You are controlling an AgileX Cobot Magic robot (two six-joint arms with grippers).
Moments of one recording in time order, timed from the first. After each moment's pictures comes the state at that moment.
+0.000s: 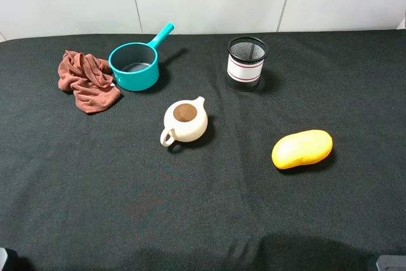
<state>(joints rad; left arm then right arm) -0.03 0.00 -0.48 0.08 1.07 -0.07 0.08 1.00 -1.00 0.03 1.01 -0.02</state>
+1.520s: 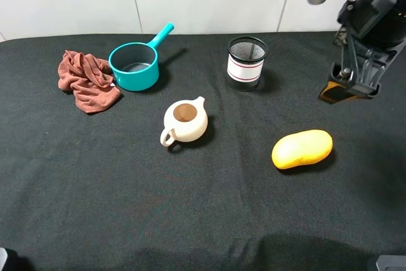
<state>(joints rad) -0.03 0.00 -0.48 0.08 1.07 -0.07 0.54 1.35 -1.04 -0.09 1.09 -0.71</state>
